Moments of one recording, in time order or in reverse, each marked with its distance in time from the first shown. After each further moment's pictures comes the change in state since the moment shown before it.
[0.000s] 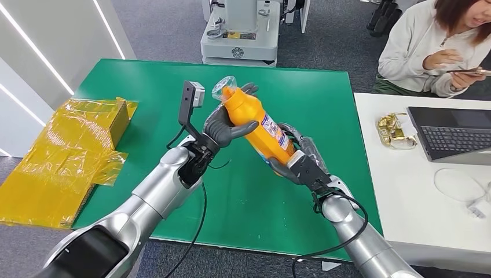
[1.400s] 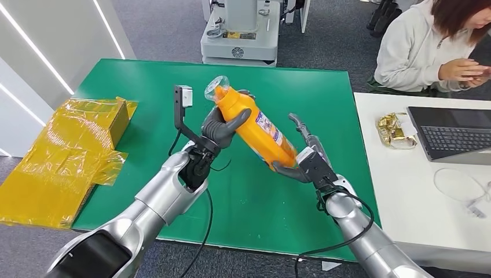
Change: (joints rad) left arm 0.019 -0.017 0.016 -0.001 0.121 0.096 -0.084; right arm -0.035 -0.040 0.046 0.060 -0.129 -0.034 -0.060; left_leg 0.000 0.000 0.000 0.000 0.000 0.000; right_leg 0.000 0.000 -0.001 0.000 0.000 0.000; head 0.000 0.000
